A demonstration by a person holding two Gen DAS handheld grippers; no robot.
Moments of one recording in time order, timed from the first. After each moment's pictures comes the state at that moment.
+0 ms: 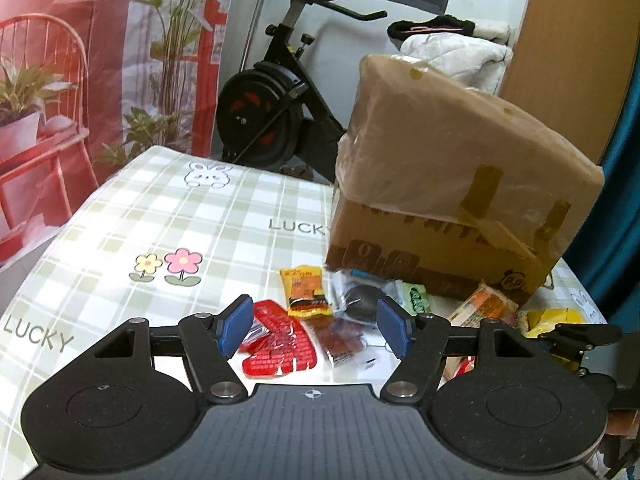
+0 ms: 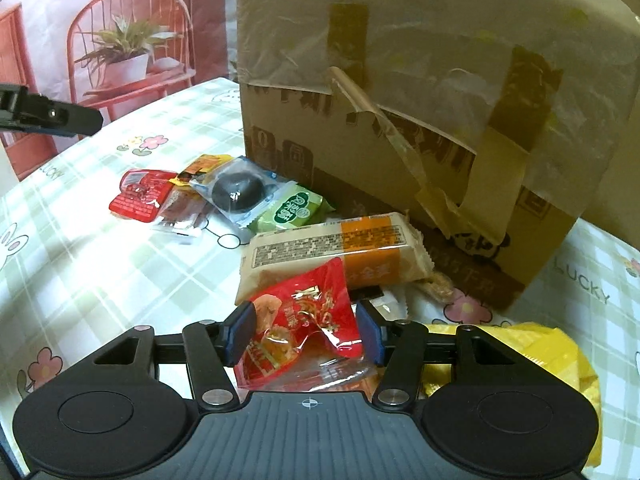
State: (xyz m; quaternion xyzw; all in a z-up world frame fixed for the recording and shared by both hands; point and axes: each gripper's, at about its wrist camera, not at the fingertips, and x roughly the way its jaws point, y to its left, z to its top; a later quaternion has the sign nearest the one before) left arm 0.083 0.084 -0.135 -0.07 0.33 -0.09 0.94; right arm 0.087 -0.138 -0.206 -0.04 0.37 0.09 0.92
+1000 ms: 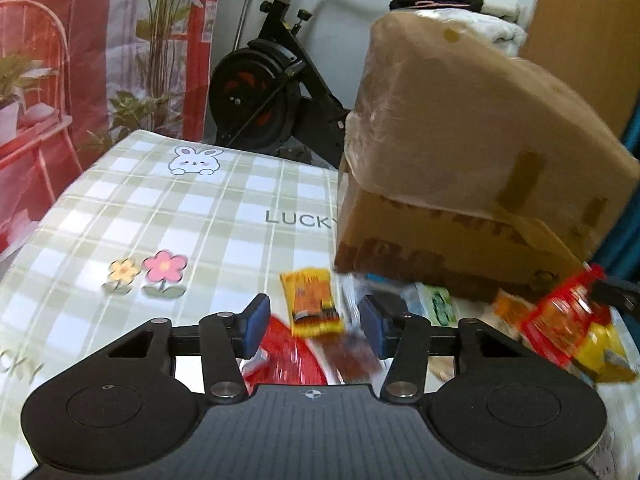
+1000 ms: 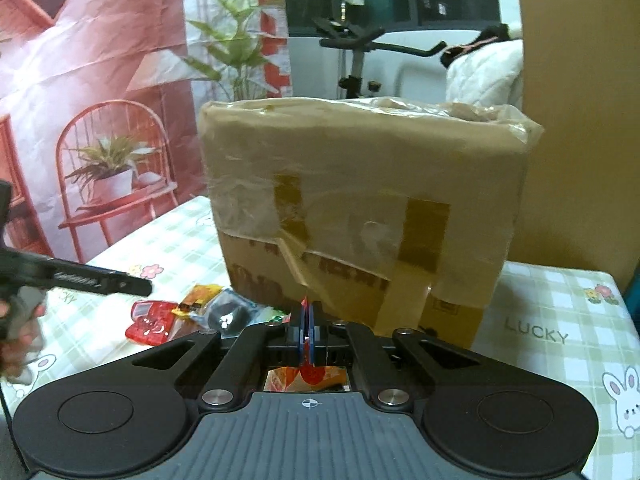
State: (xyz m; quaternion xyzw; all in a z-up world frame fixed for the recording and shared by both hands) left arm 0.141 0.076 -0.163 -0.06 0.36 -0.10 0.93; right arm 0.063 -0.177 -0.133 0.05 0.25 0.05 0.97
